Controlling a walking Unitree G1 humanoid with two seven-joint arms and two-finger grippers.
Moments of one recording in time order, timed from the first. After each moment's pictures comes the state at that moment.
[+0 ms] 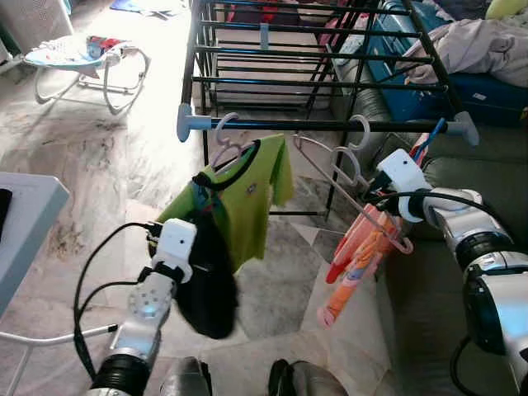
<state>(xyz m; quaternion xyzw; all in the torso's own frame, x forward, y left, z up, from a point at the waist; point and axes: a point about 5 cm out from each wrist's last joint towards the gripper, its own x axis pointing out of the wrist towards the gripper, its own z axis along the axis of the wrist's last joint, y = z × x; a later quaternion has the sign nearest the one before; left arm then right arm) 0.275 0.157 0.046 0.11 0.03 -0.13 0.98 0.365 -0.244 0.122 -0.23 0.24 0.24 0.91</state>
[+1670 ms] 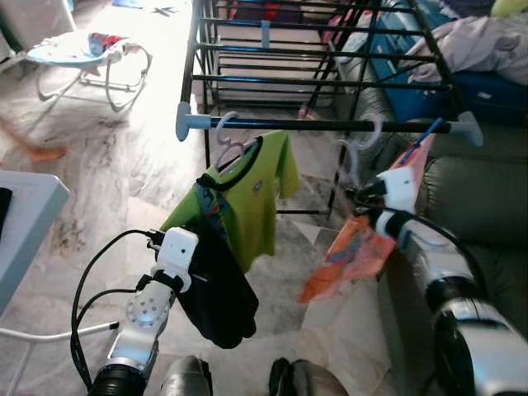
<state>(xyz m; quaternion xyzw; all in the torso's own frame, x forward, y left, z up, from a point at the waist) 0.264 0.155 0.037 0.12 0.05 -0.15 0.98 0.347 -0.218 0.102 -0.04 0.09 0.17 0.98</state>
